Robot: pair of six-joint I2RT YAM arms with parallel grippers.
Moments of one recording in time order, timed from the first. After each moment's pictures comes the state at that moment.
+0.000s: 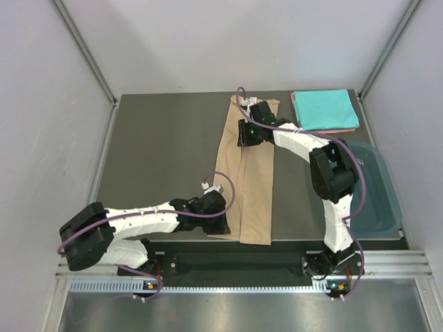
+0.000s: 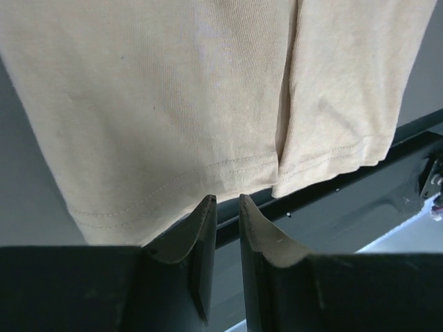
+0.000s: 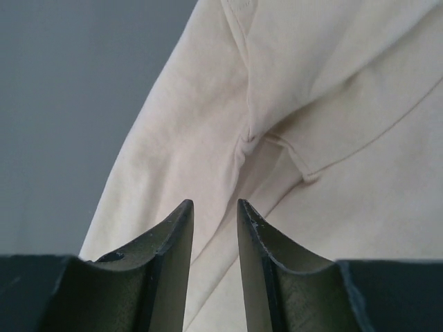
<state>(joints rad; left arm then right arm) -1.04 1.28 0.57 -0.27 0.04 -1.04 0.50 2.06 1.56 -0.32 -0.18 0.27</state>
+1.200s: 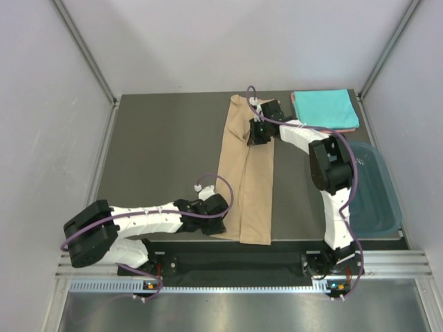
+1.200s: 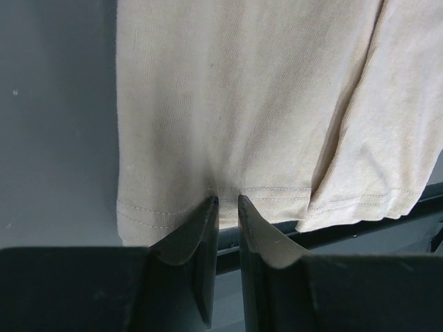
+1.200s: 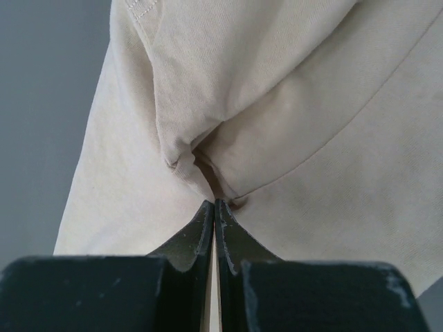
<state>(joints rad) -1.09 1.33 0.60 -0.36 -0.13 -1.21 0.39 2.18 1.63 -0.32 -0.30 0.23</state>
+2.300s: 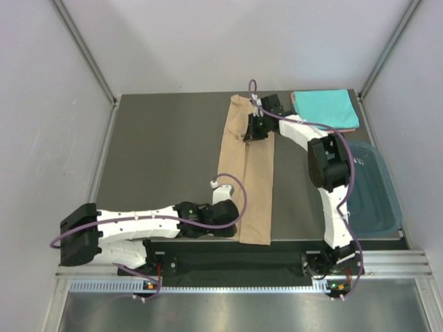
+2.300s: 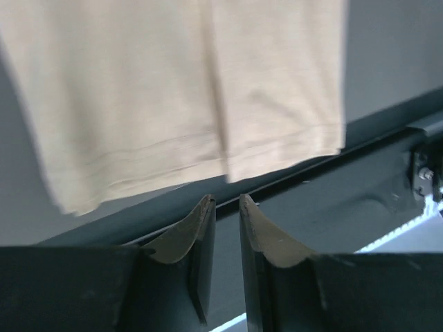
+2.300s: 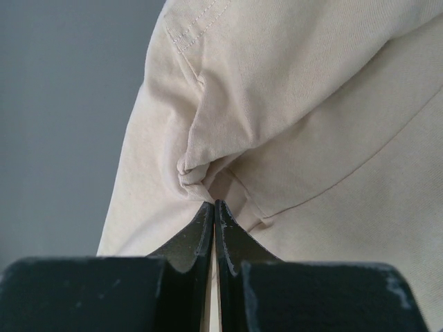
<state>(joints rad) -1.26 1.26 0.74 -0.46 -0.24 -1.08 0.37 2.23 1.76 -0.40 -0.39 0.29</state>
